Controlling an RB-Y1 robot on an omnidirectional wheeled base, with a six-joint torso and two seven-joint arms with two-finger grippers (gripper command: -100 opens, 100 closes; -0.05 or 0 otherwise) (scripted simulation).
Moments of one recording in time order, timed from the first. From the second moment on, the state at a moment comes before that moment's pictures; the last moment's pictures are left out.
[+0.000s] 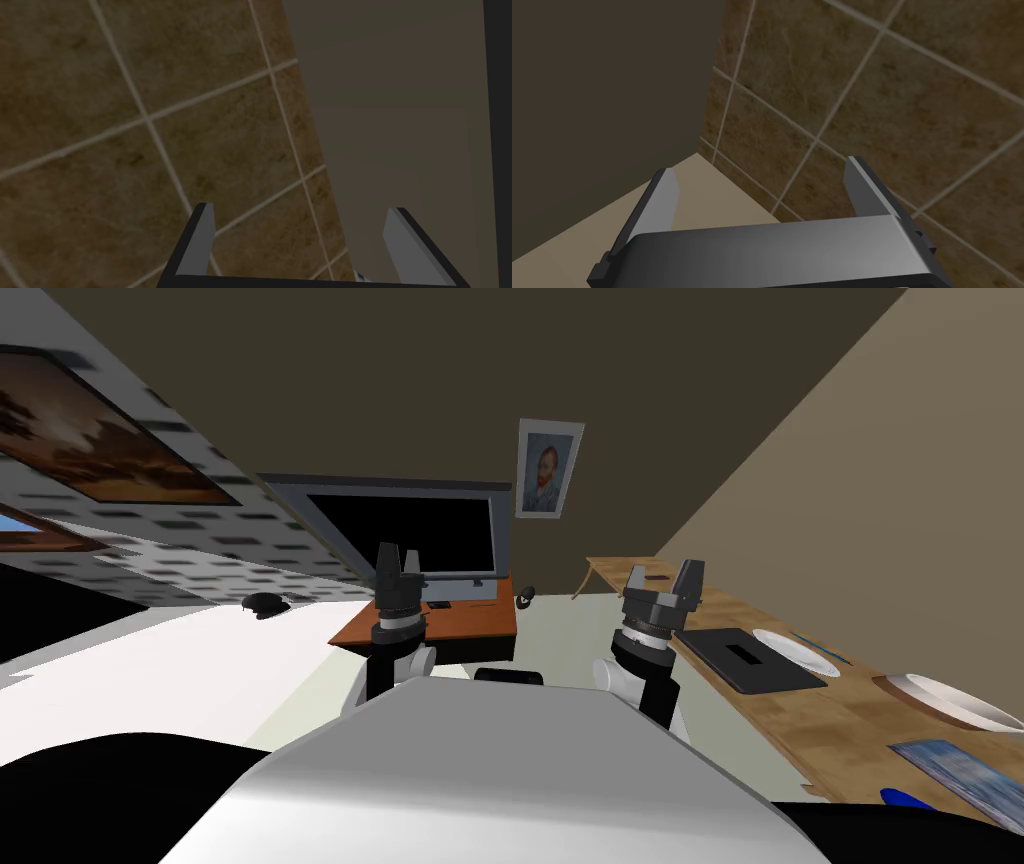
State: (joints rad) left arm 0.51 0.02 0.00 -2.37 -0.11 -0.62 -0.16; right arm 0.50 0.01 -0.07 -2.36 -0.06 -0.58 0.05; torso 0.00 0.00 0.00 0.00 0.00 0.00
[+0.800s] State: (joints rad) left arm 0.44 0.14 0.10 -2.23 -0.08 -0.48 -0.09; right arm 0.50 0.01 -0.07 -2.36 -0.06 -0.58 0.05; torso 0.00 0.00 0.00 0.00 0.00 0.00
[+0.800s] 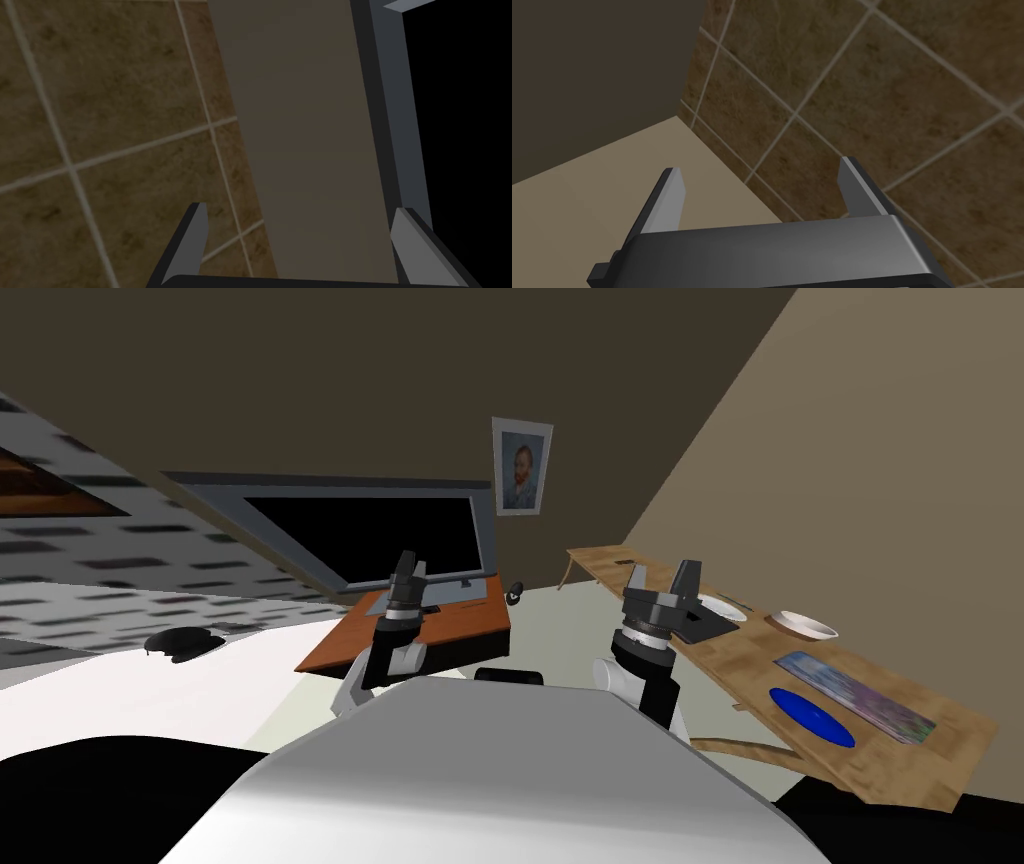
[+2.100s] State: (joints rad) left arm 0.33 0.25 0.31 -1.93 0.01 -0.21 0.06; right arm 0.50 0.01 -0.07 -2.36 -0.06 -0.58 0.05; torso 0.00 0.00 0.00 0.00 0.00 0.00
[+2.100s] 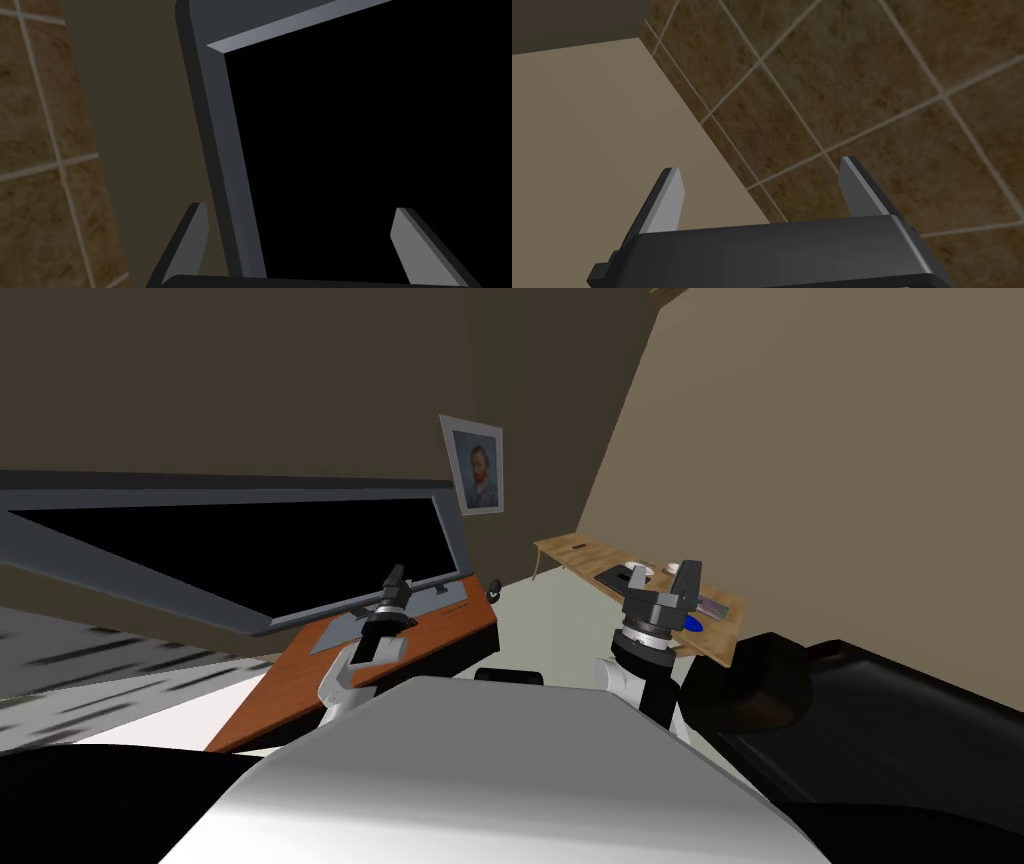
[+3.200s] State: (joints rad) left arm 0.23 0.34 0.48 -1.61 0.08 0.03 0.18; right arm 0.50 0.01 -0.07 -2.36 -0.06 -0.58 0.05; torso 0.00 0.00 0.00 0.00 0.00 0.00
